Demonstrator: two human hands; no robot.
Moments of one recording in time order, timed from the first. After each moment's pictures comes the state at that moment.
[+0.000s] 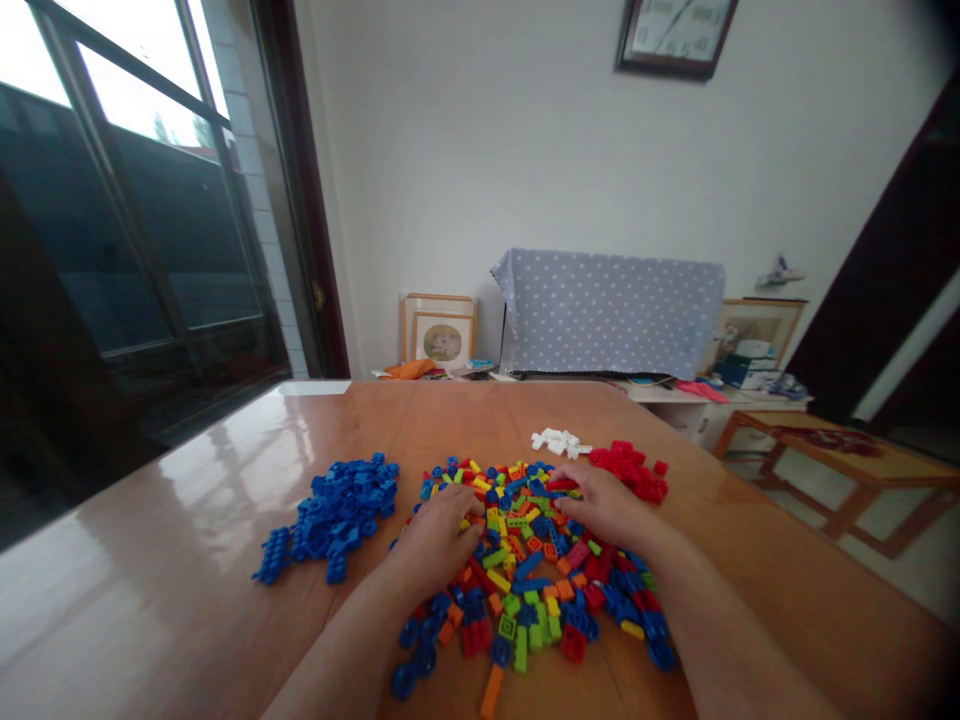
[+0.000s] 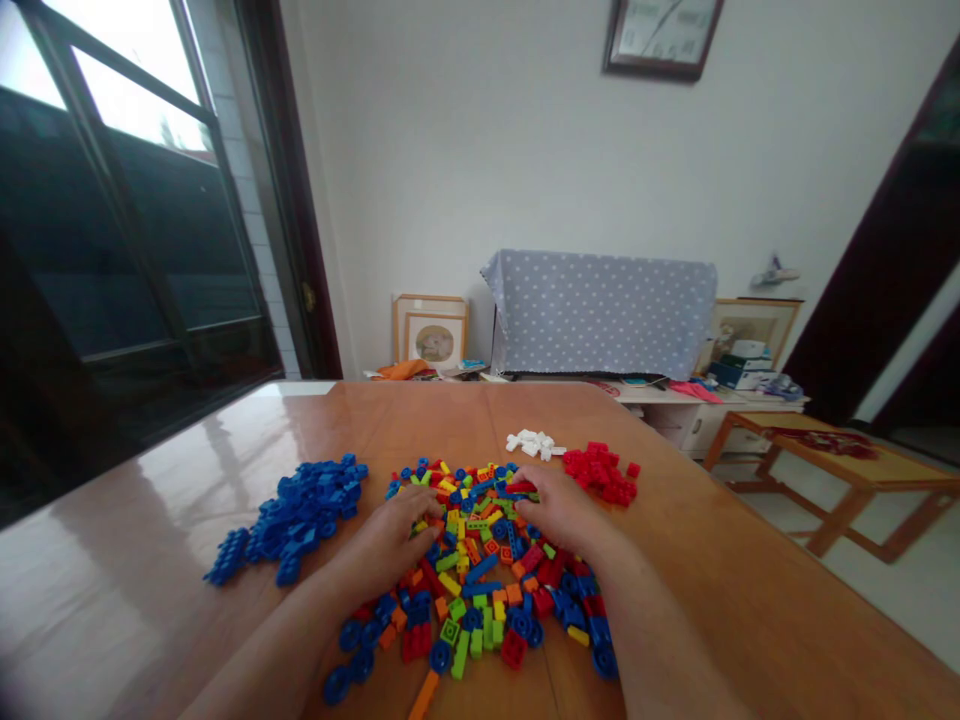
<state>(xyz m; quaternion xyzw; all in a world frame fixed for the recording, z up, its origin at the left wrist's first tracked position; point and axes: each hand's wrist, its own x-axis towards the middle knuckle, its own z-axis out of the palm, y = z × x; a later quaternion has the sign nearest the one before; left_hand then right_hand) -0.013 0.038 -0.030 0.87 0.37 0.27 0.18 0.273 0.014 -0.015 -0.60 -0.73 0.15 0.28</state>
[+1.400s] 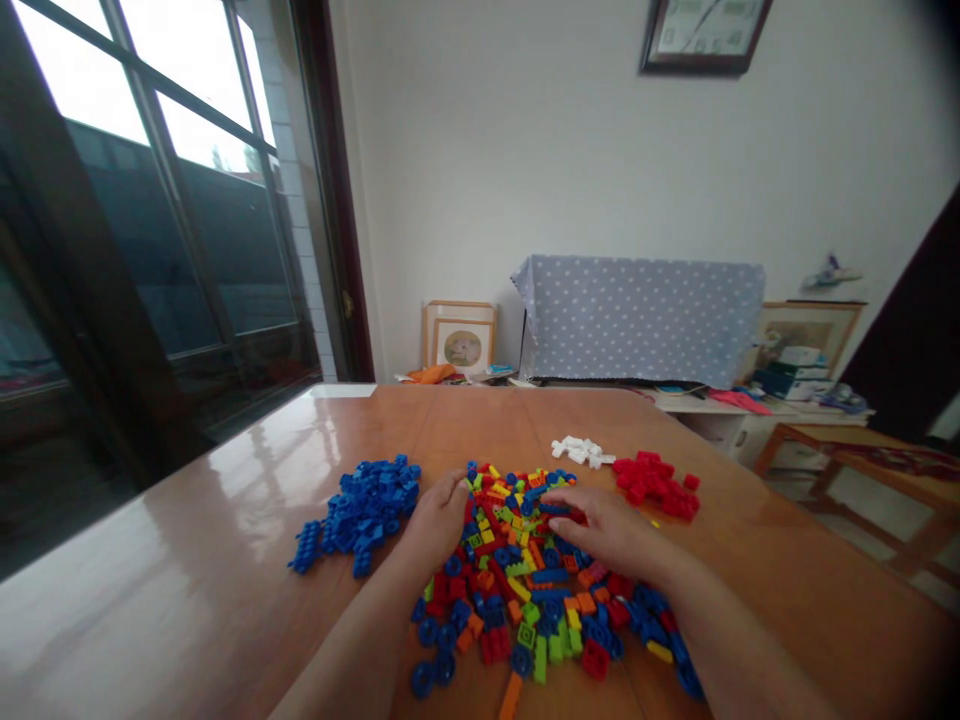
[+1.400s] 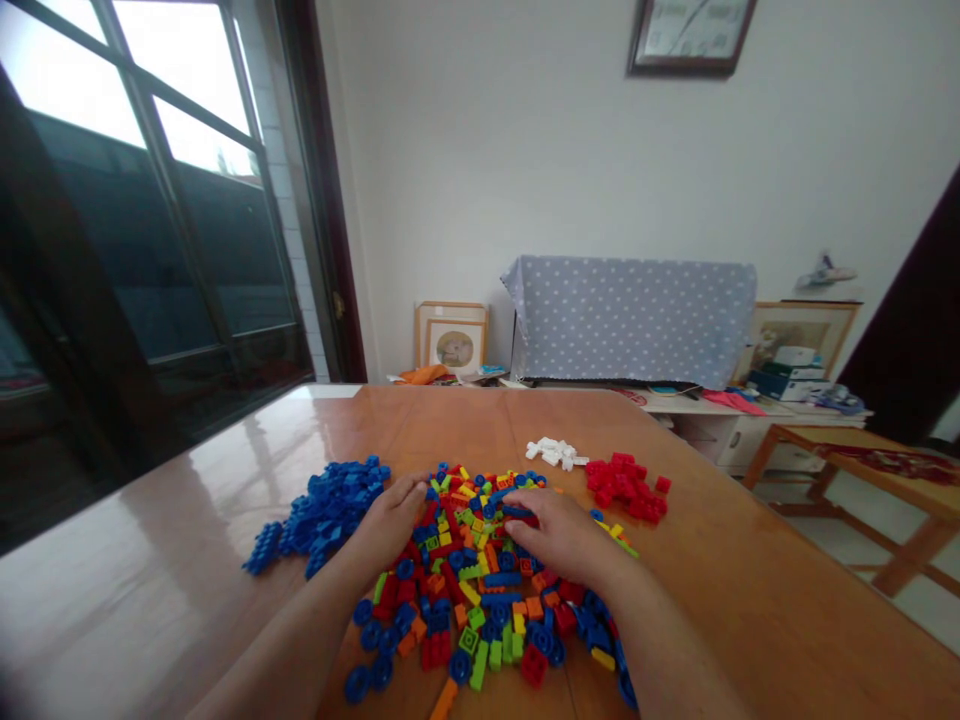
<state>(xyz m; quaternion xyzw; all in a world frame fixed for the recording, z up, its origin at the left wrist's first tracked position) -0.021 0.053 -0.028 0.67 0.48 0.44 0.34 0.245 0.002 -0.009 -0.55 -0.79 0.17 0.23</state>
